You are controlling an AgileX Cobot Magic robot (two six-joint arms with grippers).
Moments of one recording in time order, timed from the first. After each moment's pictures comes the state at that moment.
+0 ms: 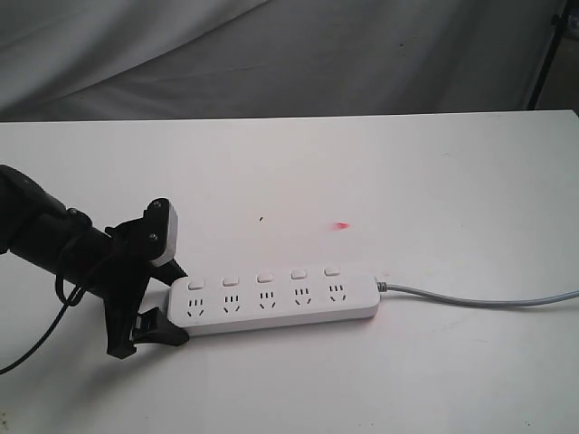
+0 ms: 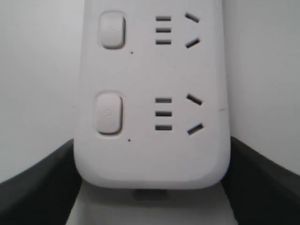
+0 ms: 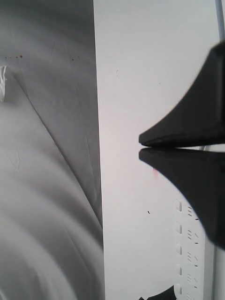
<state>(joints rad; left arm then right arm) -0.32 1.96 -0.90 -1.01 0.69 2.09 0.12 0.00 0.00 0.18 0.16 -0.02</state>
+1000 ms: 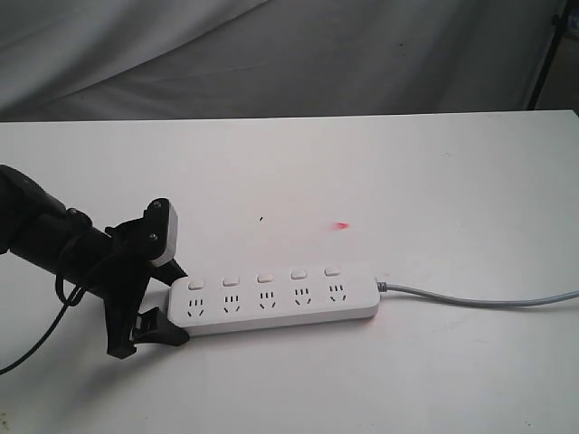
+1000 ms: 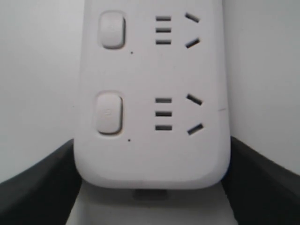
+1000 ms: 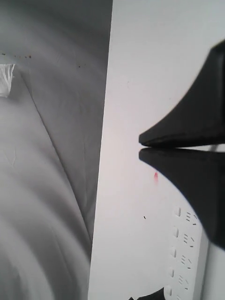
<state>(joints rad) -0.32 1.96 -0.90 -1.01 0.69 2.09 0.12 0.05 -0.26 0.06 0.44 -0.02</state>
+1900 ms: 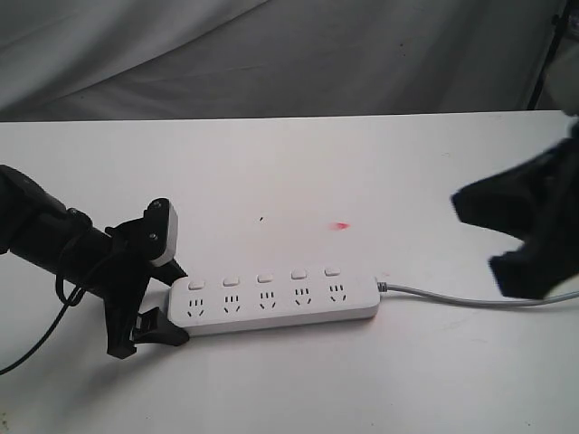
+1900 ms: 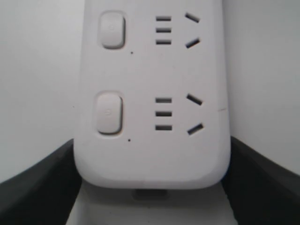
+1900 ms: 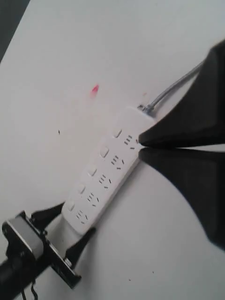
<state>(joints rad) -0.32 1.96 -0.90 -1.01 0.69 2.09 0.32 0.94 -0.83 0.32 0.72 -0.43</state>
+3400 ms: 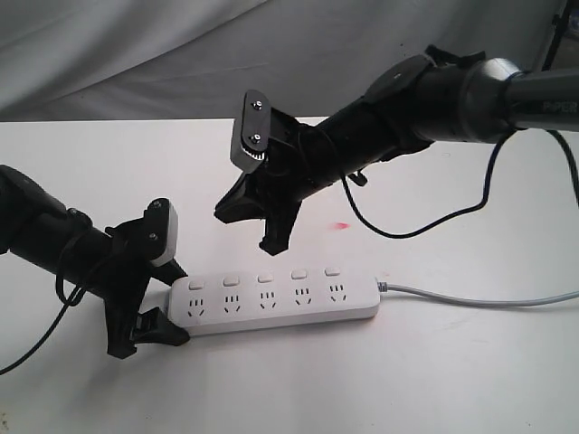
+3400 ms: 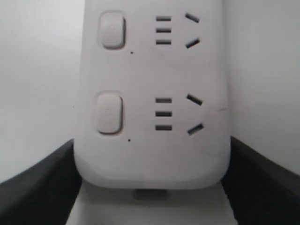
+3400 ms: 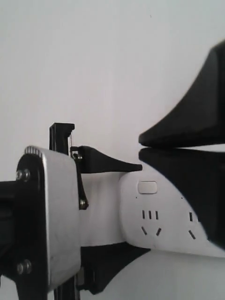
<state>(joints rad) -0.32 1.96 -0.90 -1.01 0.69 2.09 0.35 2.09 -1.48 1.10 0.84 -1.82</state>
